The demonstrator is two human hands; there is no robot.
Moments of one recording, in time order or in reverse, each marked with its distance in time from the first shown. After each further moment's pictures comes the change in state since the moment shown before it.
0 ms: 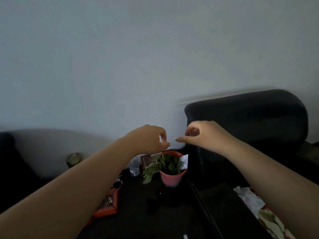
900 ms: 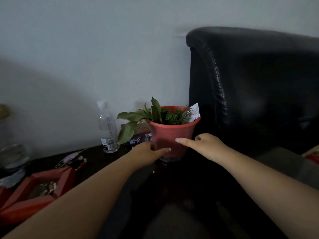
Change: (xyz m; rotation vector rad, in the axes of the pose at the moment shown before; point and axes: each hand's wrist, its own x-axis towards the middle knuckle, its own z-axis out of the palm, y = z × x) left_hand 0.145 -0.143 0.391 -0.485 0.043 -0.114; right_hand 0.074 0.229 0.352 0.299 0.132 0.348
